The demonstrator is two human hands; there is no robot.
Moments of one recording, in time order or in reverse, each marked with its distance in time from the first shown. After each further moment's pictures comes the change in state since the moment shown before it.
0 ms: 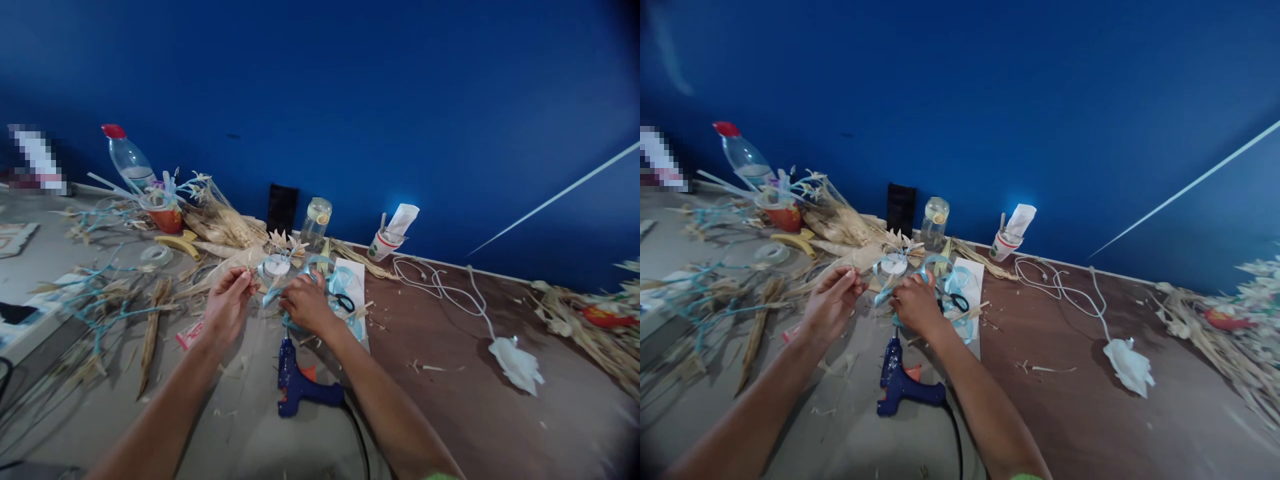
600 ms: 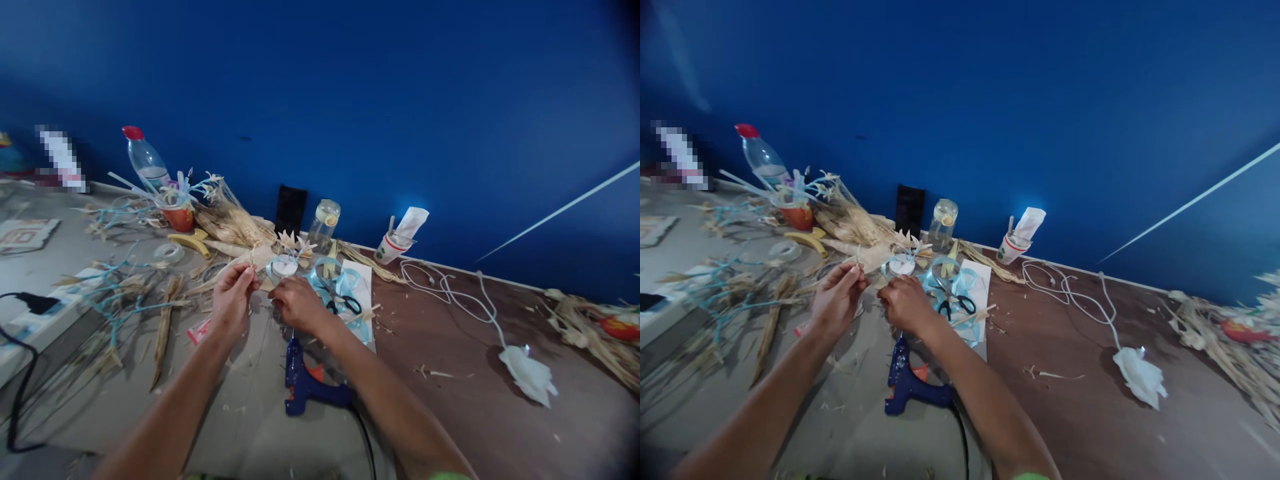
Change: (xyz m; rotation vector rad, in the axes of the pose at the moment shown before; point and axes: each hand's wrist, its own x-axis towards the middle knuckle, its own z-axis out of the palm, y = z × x) left_hand 0.005 0.001 -0.004 0.036 0.118 0.083; right_hand 0.019 -0.023 -0.002 0.033 -0.082 -0.205
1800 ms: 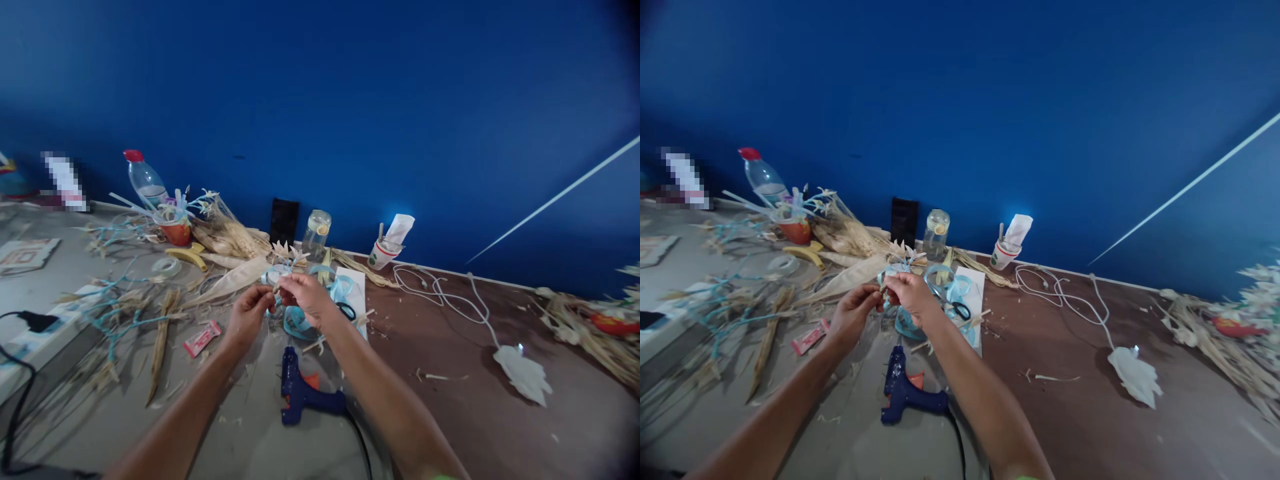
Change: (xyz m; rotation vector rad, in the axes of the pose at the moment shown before) left_hand -0.016 -0.011 0.006 0.395 -0.303 0.032; right_hand 0.009 0.000 -0.028 1.457 0.195 0.656
